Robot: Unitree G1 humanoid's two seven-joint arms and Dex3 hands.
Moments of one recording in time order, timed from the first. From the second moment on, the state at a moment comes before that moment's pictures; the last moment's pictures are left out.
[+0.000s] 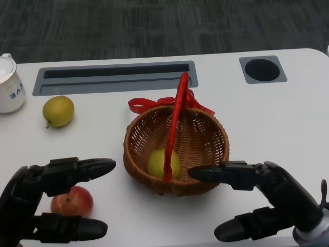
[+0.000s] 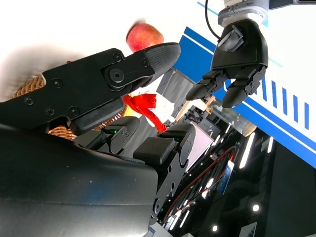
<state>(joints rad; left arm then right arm) 0.03 0.30 0.04 0.34 -0.12 -1.18 -0.32 -0.09 -0.18 0.20 0.32 0.00 -0.98 0.39</state>
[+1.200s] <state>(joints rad) -0.02 0.34 0.15 0.49 0.23 -1.13 -0.19 -0.10 -0.19 0.20 0.31 0.02 -0.98 0.40</state>
